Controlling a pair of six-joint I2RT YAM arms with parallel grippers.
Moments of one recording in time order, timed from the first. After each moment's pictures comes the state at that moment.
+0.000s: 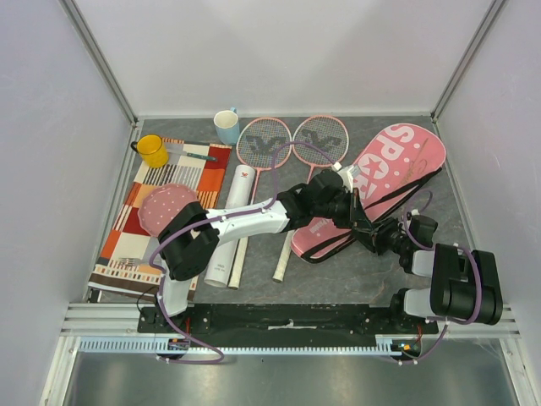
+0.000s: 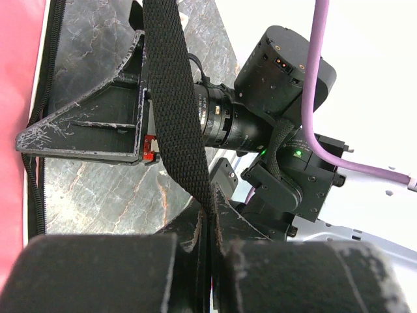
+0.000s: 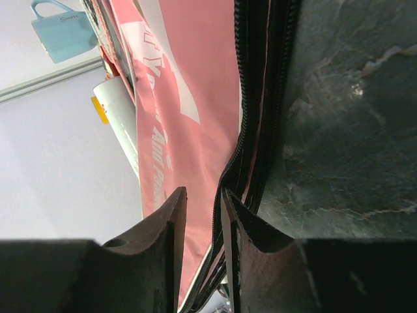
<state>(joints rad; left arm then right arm) -1.05 1.96 1.47 0.06 0.34 -0.92 -0.23 1.36 0.16 0.50 -0.75 1.13</state>
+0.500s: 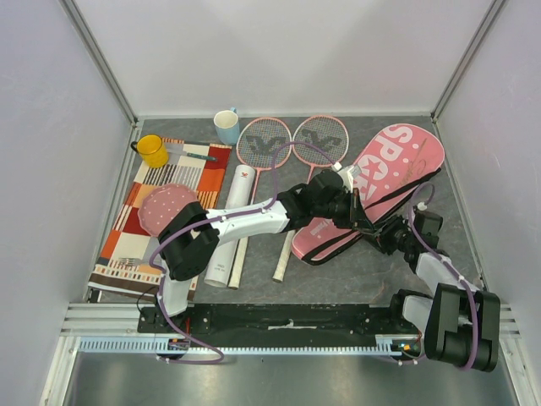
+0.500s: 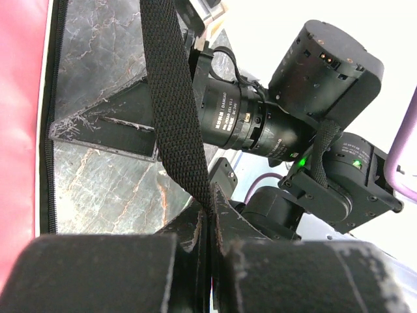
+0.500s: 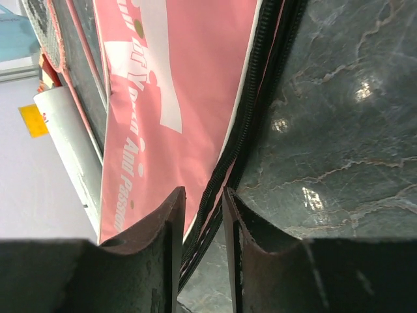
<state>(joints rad) -1.05 1.96 1.47 0.06 0.34 -0.92 -0.23 1.09 0.24 0.05 -0.59 0.86</state>
